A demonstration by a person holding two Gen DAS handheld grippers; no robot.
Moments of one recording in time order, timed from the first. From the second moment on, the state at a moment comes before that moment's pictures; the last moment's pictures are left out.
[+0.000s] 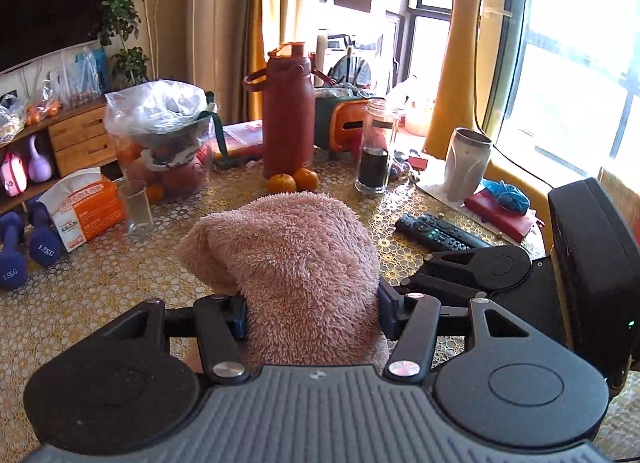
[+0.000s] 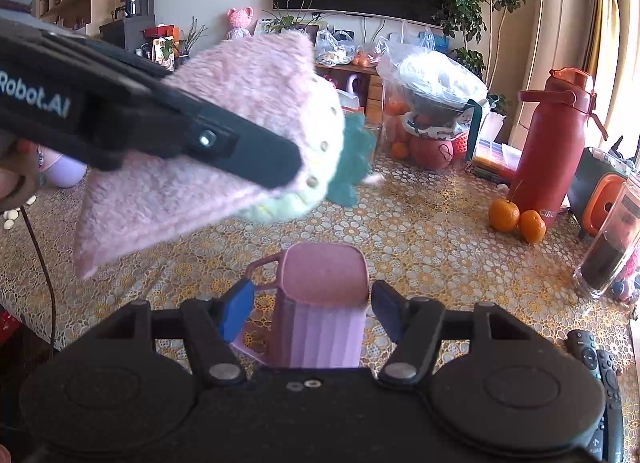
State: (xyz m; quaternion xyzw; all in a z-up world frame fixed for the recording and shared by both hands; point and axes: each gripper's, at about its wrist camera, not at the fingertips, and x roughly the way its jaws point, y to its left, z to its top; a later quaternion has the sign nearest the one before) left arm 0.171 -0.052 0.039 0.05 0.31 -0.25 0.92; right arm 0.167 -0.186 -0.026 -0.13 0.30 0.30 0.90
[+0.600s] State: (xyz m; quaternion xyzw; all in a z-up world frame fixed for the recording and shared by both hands) left arm 0.195 -0.035 0.013 0.03 0.34 -0.19 0.92; right arm 0.172 -0.189 -0.030 -0.12 0.29 0.32 0.89
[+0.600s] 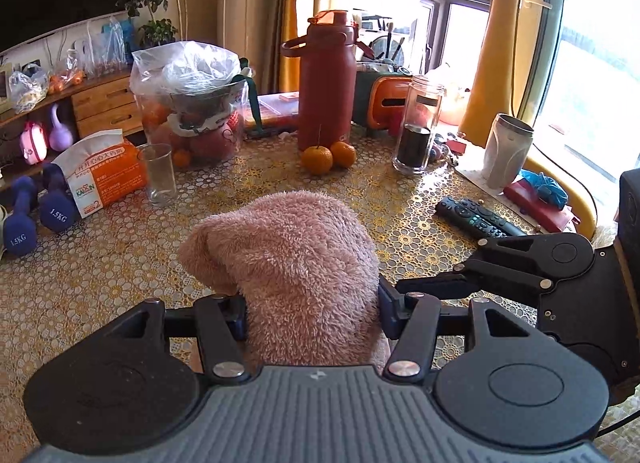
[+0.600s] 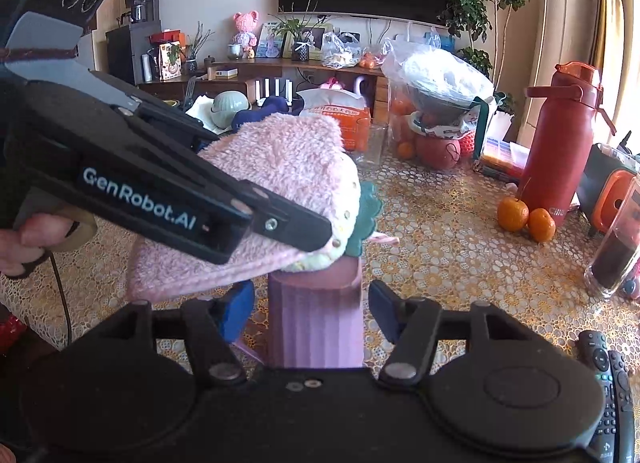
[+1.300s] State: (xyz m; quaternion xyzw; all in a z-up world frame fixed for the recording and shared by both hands) left arm 0.185 -0.049 0.010 0.03 0.34 -0.22 0.91; right arm 0.171 -0.182 -0.036 -0.12 0.28 0.32 0.90
